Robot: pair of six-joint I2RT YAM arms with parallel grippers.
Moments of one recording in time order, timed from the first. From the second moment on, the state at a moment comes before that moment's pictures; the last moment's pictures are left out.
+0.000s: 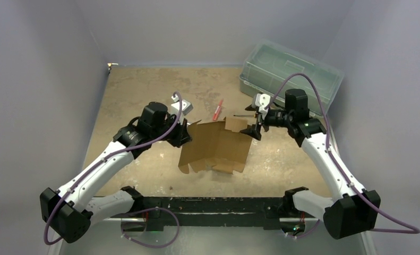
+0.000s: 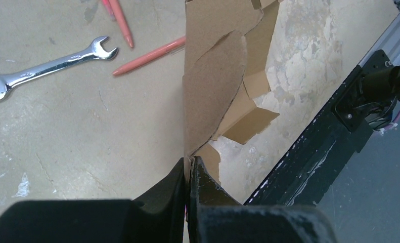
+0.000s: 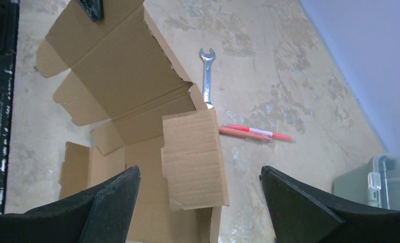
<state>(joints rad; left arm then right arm) -0.58 1.06 0.95 -0.55 0.32 -0.15 0.24 1.12 0.97 -0.42 -0.88 -0.72</state>
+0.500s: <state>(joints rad) -0.58 1.10 1.02 -0.57 0.26 -0.06 0.05 1.19 0.98 -0.42 -0.96 -0.49</state>
